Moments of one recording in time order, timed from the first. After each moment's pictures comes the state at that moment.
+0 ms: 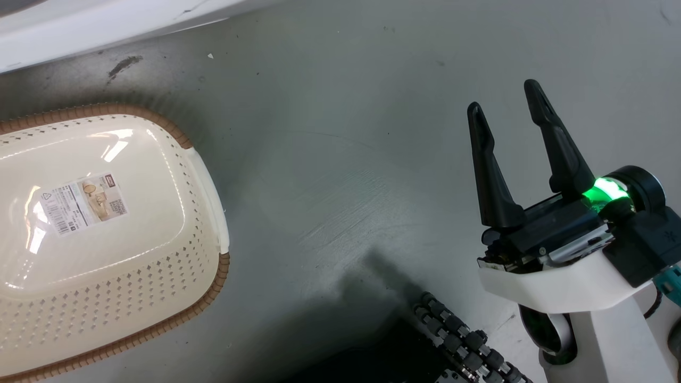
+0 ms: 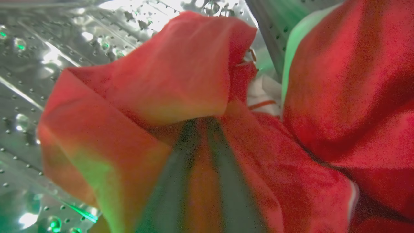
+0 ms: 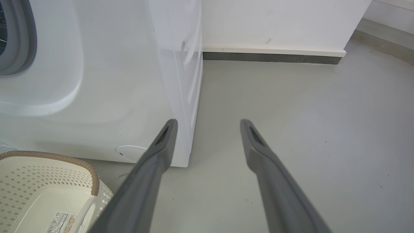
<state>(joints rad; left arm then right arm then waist) -1.79 0.82 -0.66 0.87 -0.40 -0.13 0.66 -0.31 -0.05 0.24 -0.20 0.18 0.13 -0.26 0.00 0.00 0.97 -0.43</state>
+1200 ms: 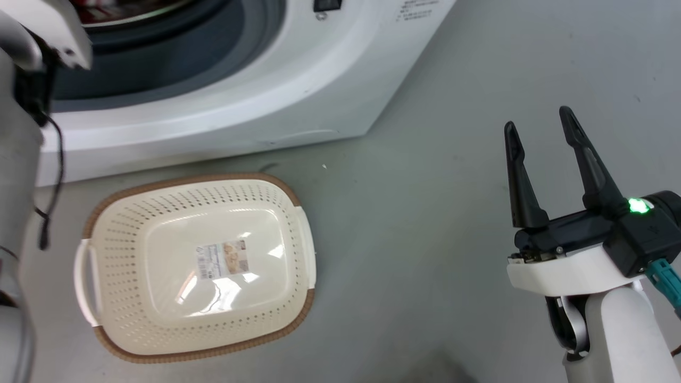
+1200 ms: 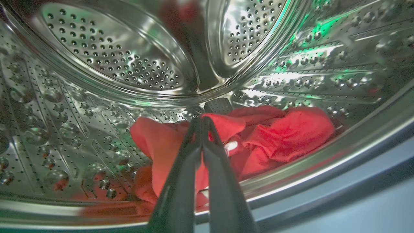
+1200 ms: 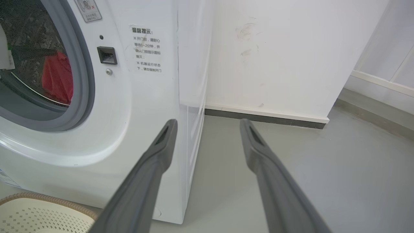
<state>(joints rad) -1.32 0.49 -0.59 1.12 -0.57 -0.09 -0.23 -0.27 -0.05 0.10 -0.07 0.02 0.13 -0.26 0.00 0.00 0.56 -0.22</state>
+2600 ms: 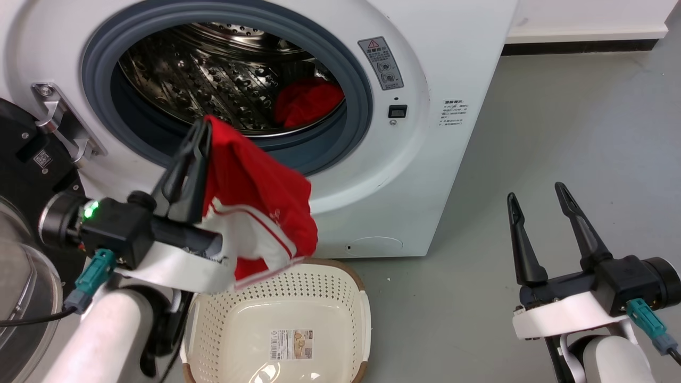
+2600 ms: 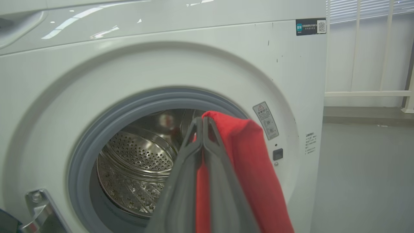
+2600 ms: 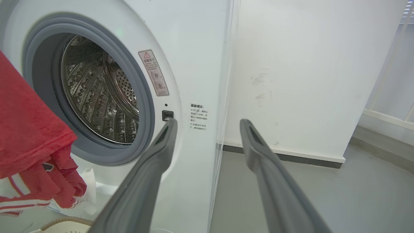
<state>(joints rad) -0.34 0.46 -0.33 -0.16 -0.35 0.09 -0.15 -0.12 -0.05 0.05 0.02 -0.01 0.13 -0.26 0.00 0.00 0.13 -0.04</state>
